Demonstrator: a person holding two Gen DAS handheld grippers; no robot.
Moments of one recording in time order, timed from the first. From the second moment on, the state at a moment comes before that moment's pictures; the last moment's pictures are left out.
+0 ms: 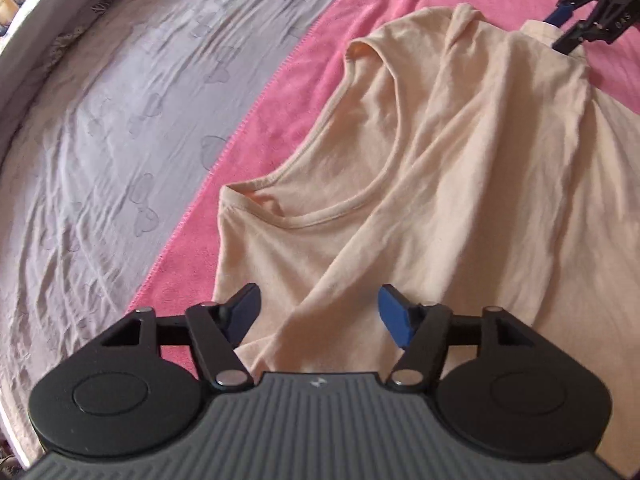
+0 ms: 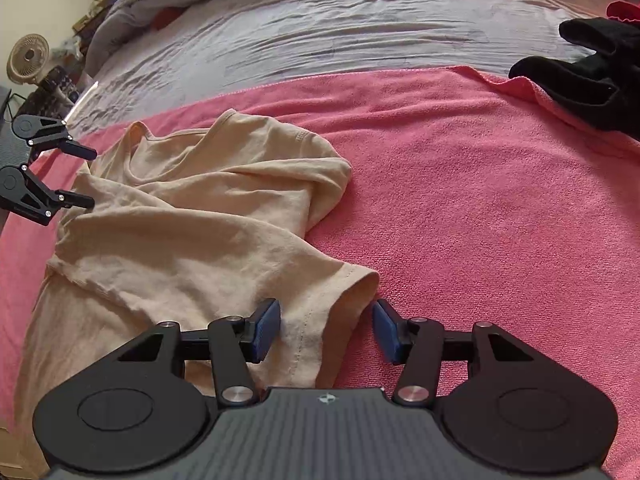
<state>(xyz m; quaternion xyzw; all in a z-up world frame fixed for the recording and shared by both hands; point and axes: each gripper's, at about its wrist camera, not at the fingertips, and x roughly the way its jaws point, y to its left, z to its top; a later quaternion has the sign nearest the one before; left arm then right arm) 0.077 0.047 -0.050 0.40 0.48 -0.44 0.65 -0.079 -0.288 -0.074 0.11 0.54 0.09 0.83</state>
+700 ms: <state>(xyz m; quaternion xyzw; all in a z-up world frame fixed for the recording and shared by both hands) 0.085 0.058 -0.062 0.37 0.53 -0.40 0.65 -0.079 -0.282 -0.076 0.11 0.55 0.07 0.83</state>
